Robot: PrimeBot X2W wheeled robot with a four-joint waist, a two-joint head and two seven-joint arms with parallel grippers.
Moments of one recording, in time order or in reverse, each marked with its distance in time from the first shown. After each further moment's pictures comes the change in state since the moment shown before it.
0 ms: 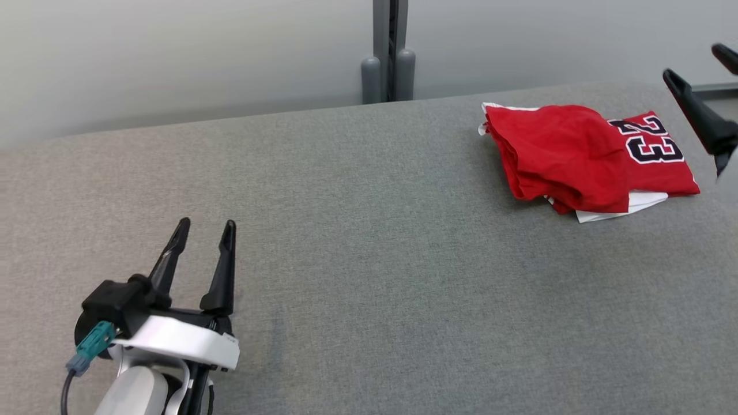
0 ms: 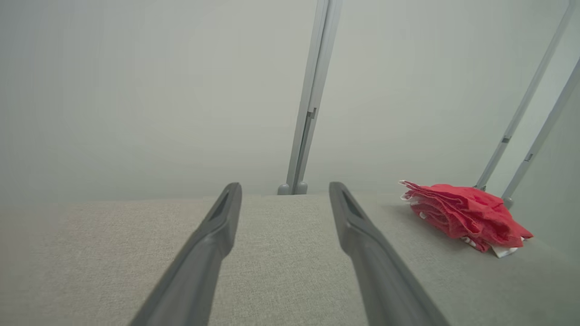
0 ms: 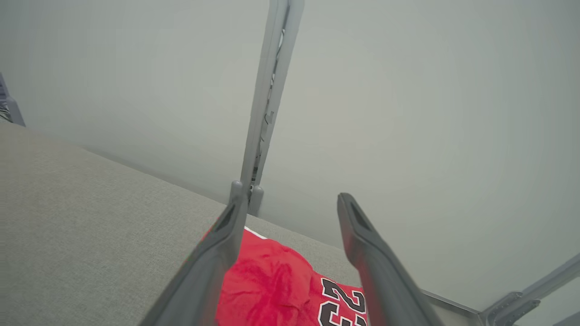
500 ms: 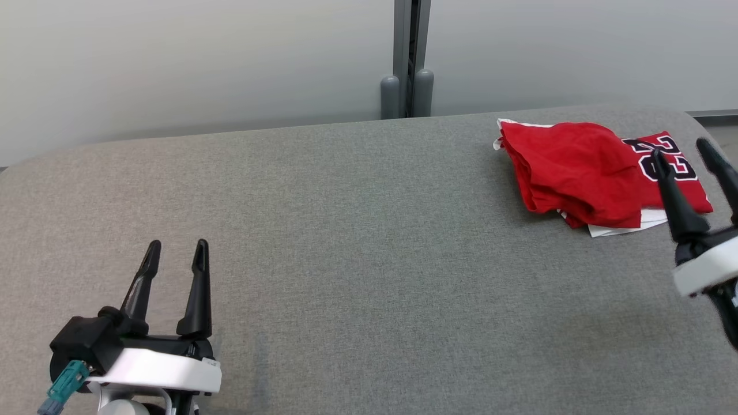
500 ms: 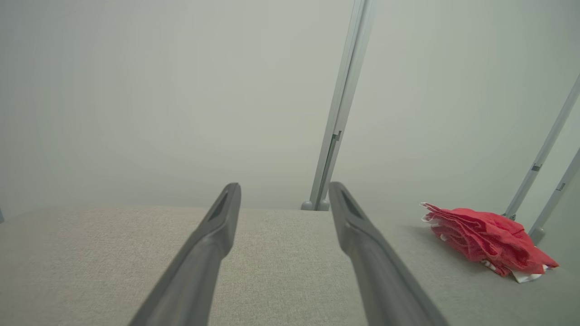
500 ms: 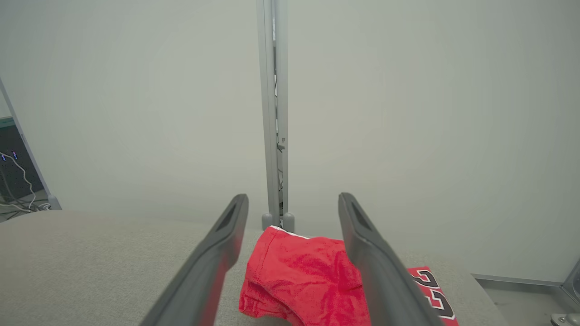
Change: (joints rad) left arm 0.134 -0.023 0.113 -0.114 0.027 0.014 -0.001; right arm 0.569 0.213 -0.659 -0.145 -0.214 0.000 -0.091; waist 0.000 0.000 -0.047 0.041
